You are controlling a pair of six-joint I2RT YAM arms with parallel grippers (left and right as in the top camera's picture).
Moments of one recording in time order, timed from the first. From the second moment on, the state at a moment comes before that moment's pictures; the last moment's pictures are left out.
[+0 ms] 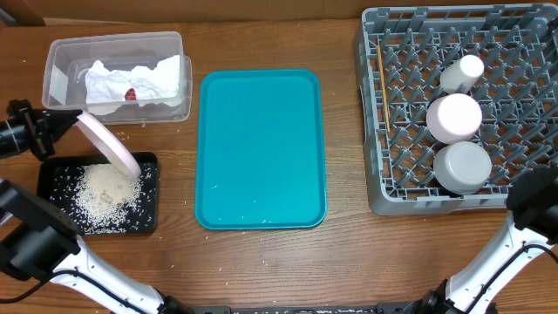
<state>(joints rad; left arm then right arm) 0.81 2.20 2.06 -1.68 1.11 -0.29 -0.51 2.23 2.56 -1.27 -0.10 0.46</state>
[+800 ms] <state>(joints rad) 0.87 2.16 2.00 -1.68 1.13 -0.26 -0.51 2.23 2.56 -1.26 -0.10 0.46</state>
